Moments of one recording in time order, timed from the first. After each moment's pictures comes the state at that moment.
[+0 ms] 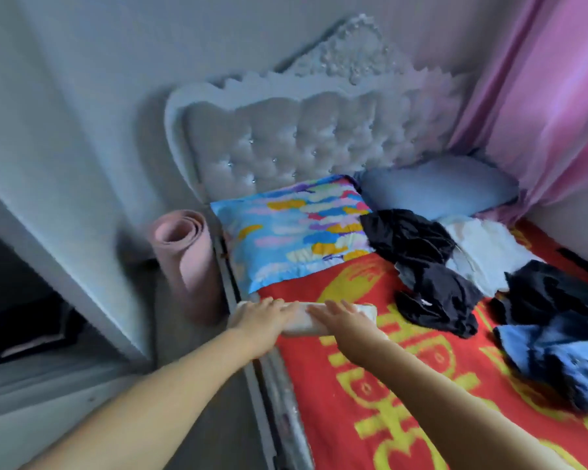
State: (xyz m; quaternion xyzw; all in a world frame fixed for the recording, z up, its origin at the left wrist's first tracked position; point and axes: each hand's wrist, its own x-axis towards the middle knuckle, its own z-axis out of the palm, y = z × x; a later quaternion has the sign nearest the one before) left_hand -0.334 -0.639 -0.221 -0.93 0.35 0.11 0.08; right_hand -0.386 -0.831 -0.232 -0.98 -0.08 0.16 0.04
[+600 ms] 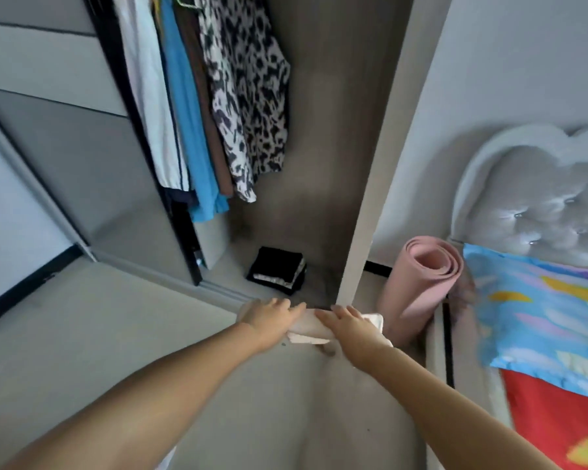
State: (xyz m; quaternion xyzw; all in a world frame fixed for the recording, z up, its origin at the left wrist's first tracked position) left_hand -0.392 -0.130 -0.225 -0.98 0.02 0.17 0.07; right_hand -0.319 -0.315 -0.247 -0.91 -0.37 0.18 0.03
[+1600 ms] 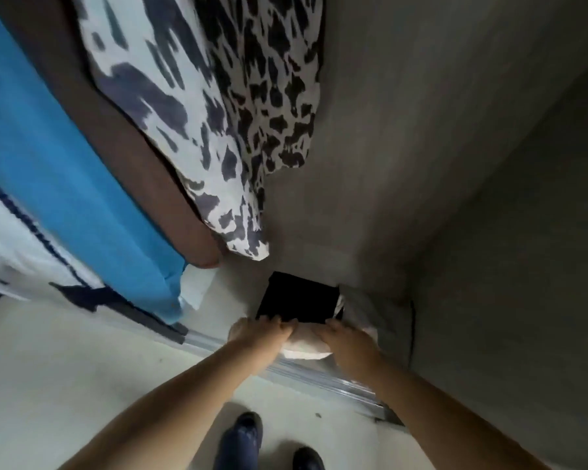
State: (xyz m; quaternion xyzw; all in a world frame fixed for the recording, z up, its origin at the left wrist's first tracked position) left_hand -0.003 0.204 -0.442 -0.95 0.04 0.30 0.04; right_hand 0.057 0.022 -0.463 -0.89 -0.37 0.27 -0.01
